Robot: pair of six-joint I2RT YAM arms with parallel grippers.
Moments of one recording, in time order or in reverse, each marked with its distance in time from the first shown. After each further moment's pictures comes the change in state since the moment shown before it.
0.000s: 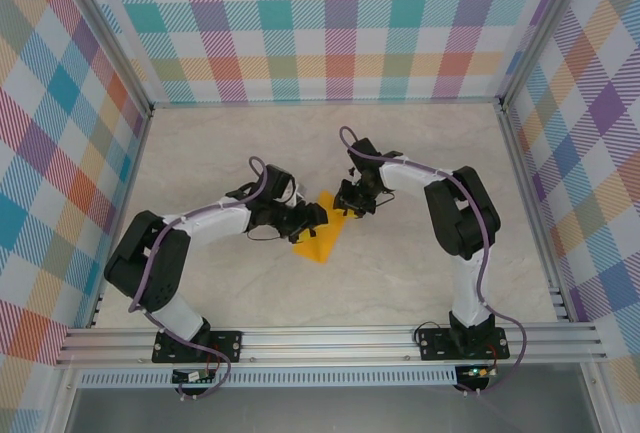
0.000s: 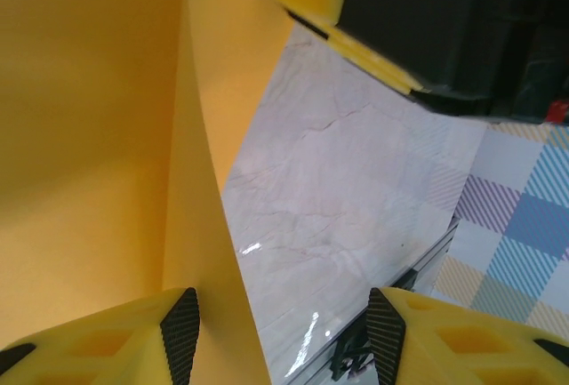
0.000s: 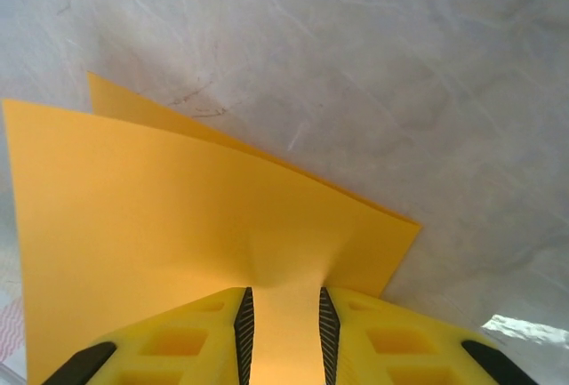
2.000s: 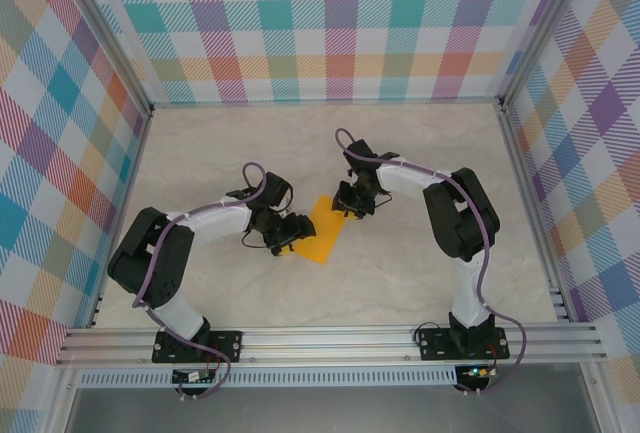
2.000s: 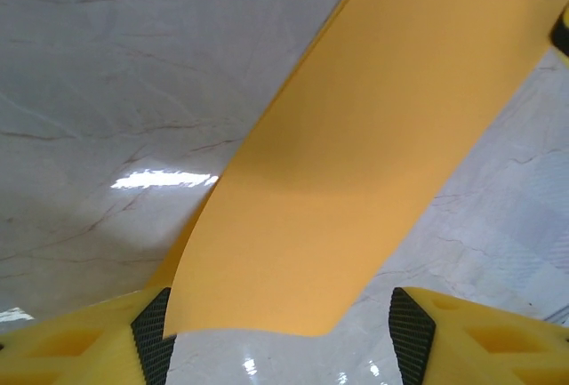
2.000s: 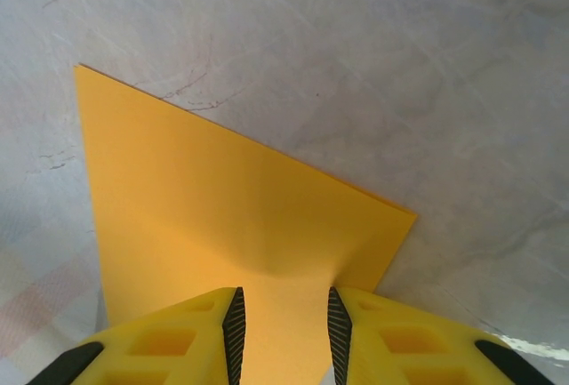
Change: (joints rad) left arm 0.021 0.017 -0.012 -0.225 -0.188 0.048; right arm 0.029 -0.014 -0.003 -0.011 0.075 0.009
